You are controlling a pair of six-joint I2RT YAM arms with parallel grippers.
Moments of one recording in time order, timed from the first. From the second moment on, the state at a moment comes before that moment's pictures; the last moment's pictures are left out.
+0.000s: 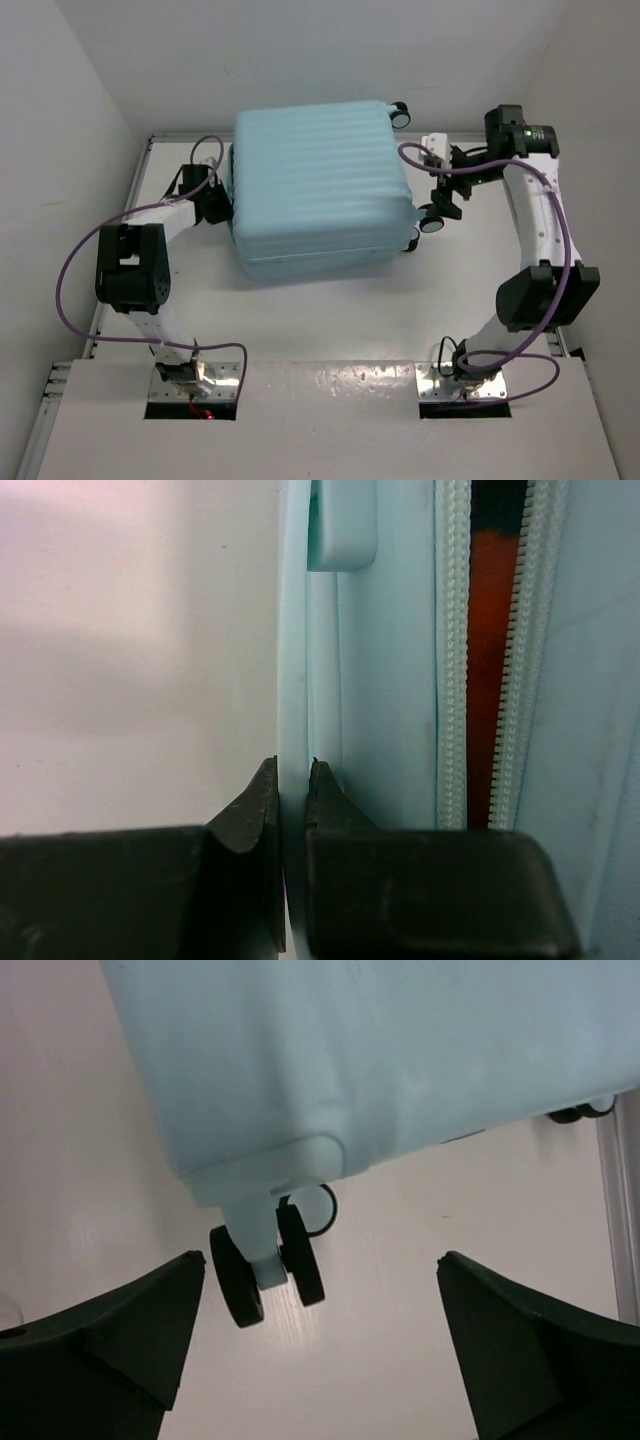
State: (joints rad) left arm 0.00 1.76 1.08 -0.15 0.18 -0.37; right arm -0.09 1.62 1.75 -1.35 -0.77 -1.39
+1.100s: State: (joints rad) left arm 0.00 1.77 1.08 -0.14 0.18 -0.37; right arm 0.17 1.69 1.67 -1.25 -0.42 -1.39
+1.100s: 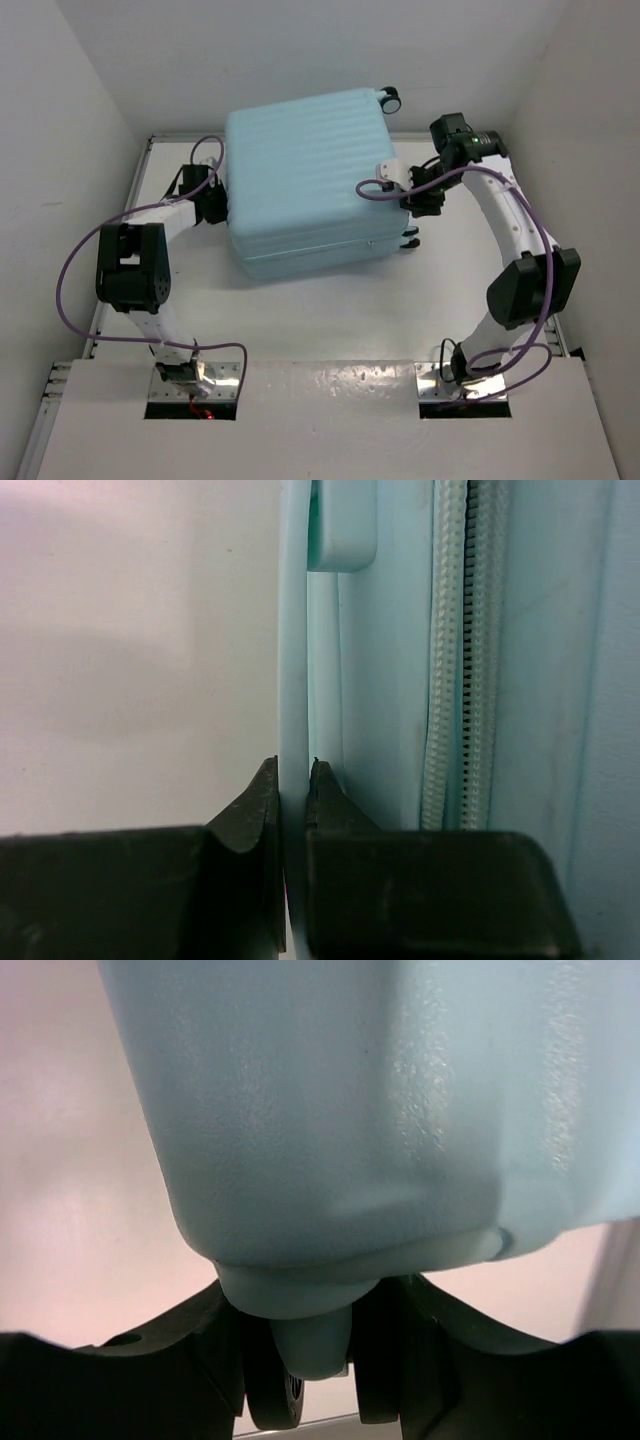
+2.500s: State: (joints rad) left arm -0.01 1.80 1.11 -0.09 0.09 -0.44; right arm -0.02 1.84 1.56 -0.73 -0.63 -0.92
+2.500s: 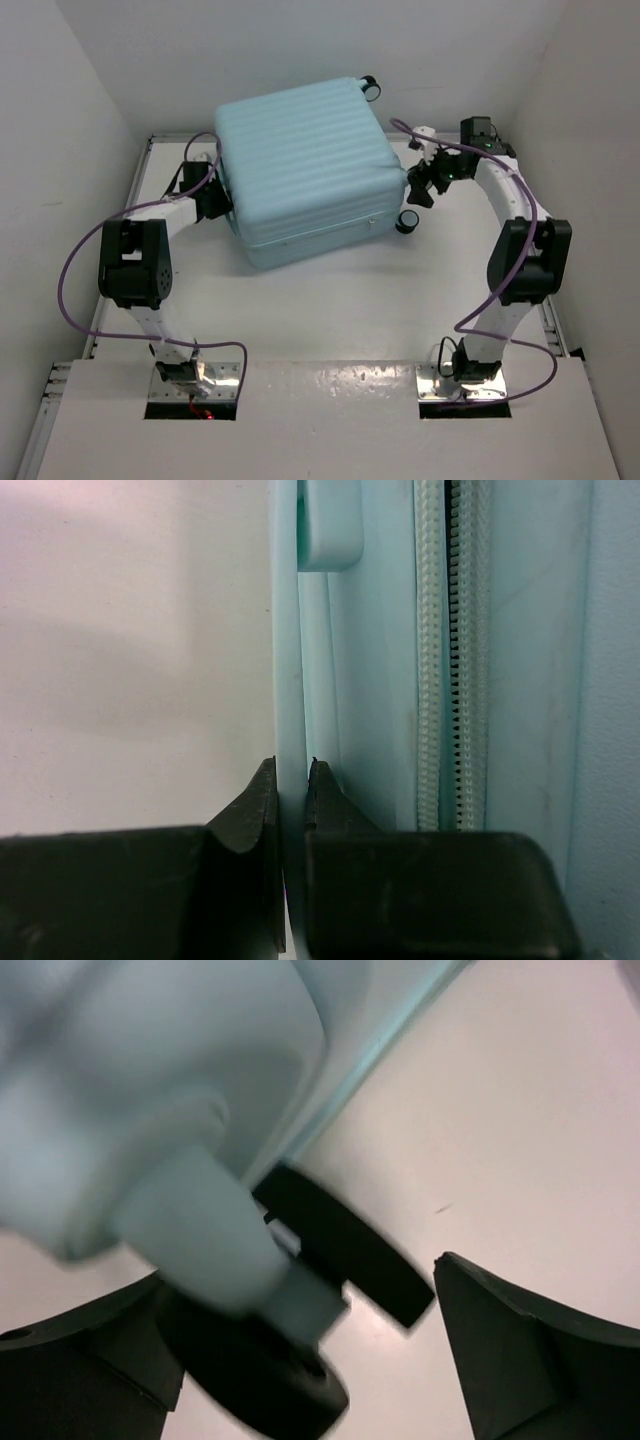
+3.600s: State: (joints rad) left arm -0.01 1.77 1.03 0.02 0.08 -0.48; right arm 0.47 1.24 0.30 0.59 -0.01 0.24
